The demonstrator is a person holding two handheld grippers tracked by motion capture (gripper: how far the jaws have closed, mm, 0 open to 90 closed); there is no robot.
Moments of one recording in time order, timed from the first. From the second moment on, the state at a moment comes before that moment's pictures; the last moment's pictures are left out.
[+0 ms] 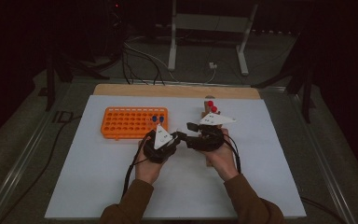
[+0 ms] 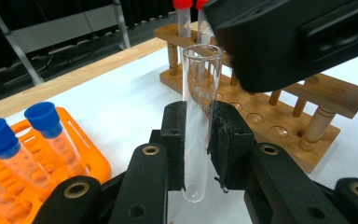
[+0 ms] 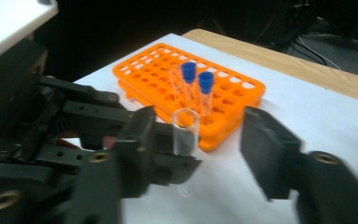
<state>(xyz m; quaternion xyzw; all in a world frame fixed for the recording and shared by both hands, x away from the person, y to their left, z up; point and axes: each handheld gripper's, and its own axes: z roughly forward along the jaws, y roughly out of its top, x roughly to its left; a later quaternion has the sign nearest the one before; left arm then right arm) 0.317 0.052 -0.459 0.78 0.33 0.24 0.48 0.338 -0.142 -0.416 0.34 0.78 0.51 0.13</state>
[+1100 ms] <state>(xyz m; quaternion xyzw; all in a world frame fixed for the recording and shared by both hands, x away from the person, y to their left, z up) 0.323 0.092 -0.454 0.76 0.37 0.24 0.48 0.331 -0.169 -0.429 0.35 0.78 0.48 0.18</state>
